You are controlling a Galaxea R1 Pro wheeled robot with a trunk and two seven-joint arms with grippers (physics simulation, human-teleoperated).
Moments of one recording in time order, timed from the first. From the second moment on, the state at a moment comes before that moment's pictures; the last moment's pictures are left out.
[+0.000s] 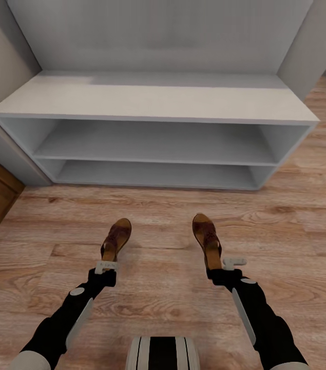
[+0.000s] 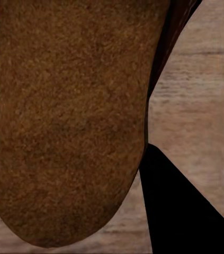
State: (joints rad) left arm -0.48 0.09 -0.19 -0.91 0.18 0.20 -0.03; right arm -0.41 0.02 0.00 -1.19 0.01 0.60 0.00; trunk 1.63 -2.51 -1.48
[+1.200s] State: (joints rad) left arm -0.48 0.09 -0.19 -0.87 0.22 0.20 -0.03; right arm -0.41 0.02 0.00 -1.18 0.00 0.47 0.01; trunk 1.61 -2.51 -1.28
